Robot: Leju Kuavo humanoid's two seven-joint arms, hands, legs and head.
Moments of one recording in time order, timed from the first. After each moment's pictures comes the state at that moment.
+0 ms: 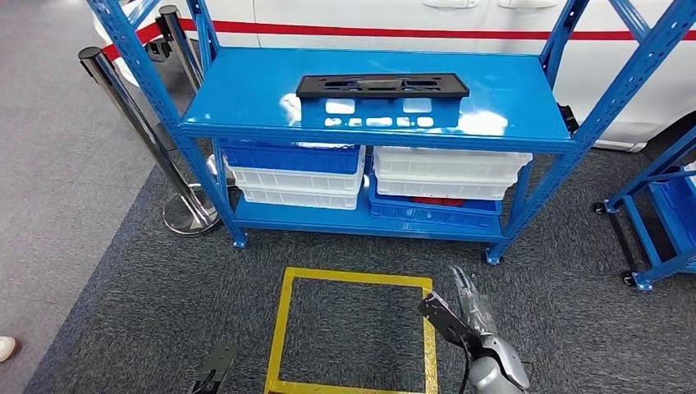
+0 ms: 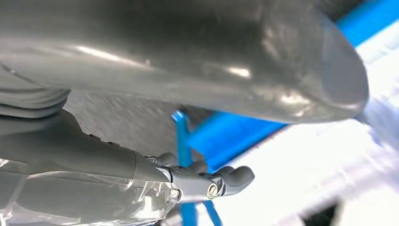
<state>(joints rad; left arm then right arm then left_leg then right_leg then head) -0.11 -0.19 0.88 -0.24 -1.18 0.14 -0.08 -0.45 0.20 -0.16 -0.32 1.12 -0.32 -0.61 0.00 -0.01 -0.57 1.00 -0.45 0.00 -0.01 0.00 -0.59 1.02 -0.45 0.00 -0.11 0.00</state>
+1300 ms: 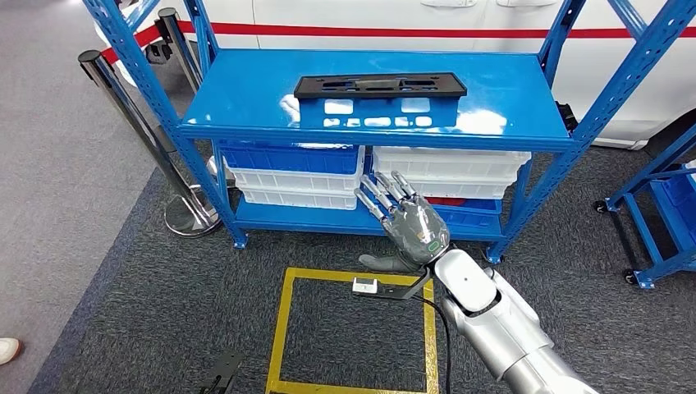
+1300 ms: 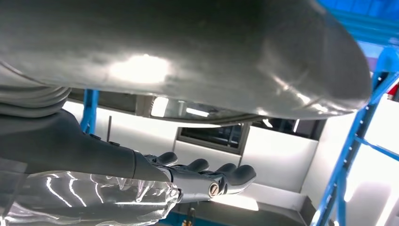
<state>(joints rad) -0.12 -0.19 0.97 -0.21 -1.24 0.10 -0.08 -0.70 0.04 0.78 -0.75 1.43 -0.57 -0.32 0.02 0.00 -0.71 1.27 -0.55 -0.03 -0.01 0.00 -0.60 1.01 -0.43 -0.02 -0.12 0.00</state>
